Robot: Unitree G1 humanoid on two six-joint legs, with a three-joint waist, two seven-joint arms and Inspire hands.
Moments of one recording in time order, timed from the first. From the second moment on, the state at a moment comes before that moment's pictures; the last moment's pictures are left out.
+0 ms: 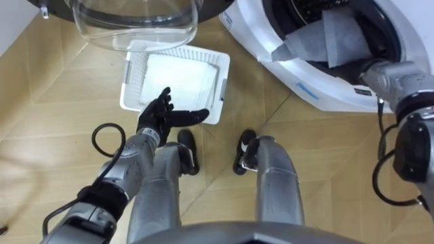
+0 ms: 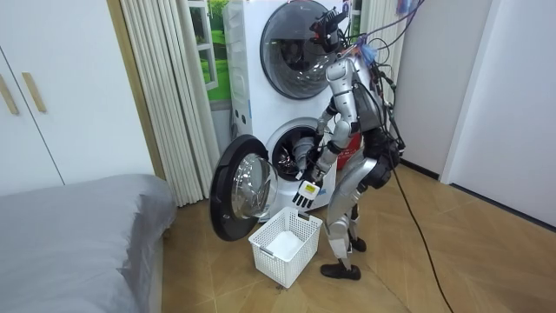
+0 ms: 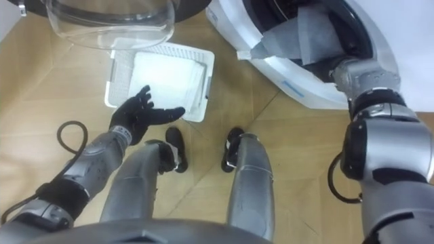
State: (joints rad) left arm -0.13 0.21 -0.33 0.64 -0.55 0.04 0.11; right arm -0.76 -0.47 -0.20 1.28 1.46 0.24 -0.35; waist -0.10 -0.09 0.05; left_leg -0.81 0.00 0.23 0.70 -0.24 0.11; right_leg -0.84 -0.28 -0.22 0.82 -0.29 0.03
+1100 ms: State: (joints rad) left arm -0.12 0.18 -0.40 0.63 -0.51 0.01 0.04; right arm -0.78 -0.47 -0.26 1.26 1.57 -0.01 -0.68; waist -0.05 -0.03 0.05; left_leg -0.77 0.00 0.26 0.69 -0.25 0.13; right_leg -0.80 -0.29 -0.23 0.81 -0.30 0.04
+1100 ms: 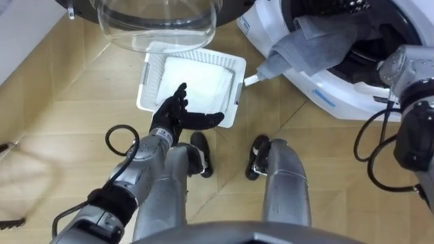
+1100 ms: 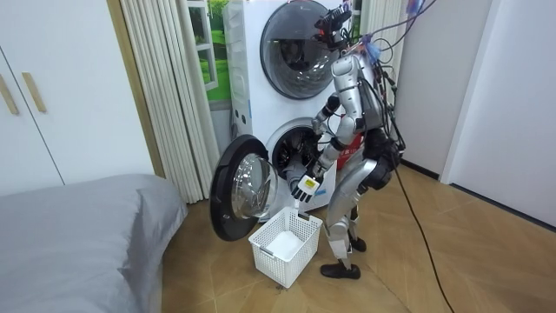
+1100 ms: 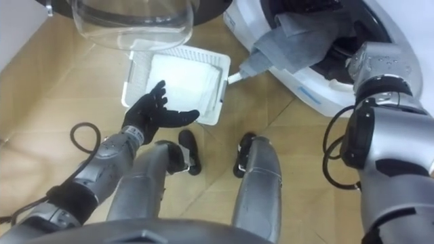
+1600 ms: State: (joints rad) left arm -0.01 0.26 -0.26 0.97 -0.32 -0.03 0.04; right arm -0.23 -0.38 -0.15 1.24 1.29 -0.08 -0.45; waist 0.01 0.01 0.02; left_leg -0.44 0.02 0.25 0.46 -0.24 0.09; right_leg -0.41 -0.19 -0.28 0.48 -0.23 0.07
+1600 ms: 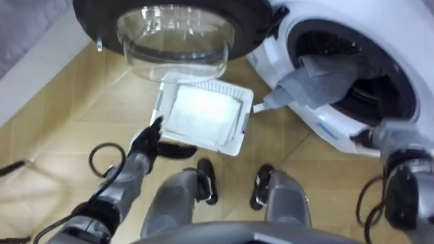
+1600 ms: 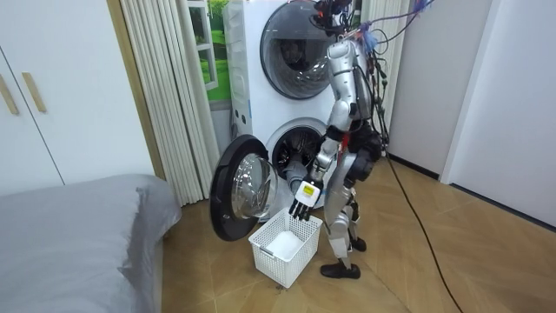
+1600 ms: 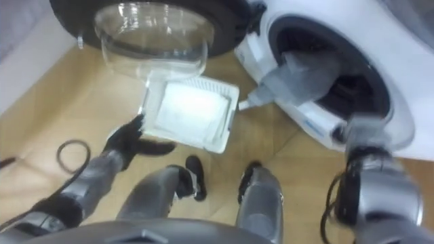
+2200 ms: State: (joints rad) left arm 0.17 0.25 -0.07 1.12 -0.27 0.00 0.03; right arm 0.08 -0.29 0.07 1.28 0.38 0.02 0.00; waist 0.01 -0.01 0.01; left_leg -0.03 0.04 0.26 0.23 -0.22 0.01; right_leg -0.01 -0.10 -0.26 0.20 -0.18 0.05
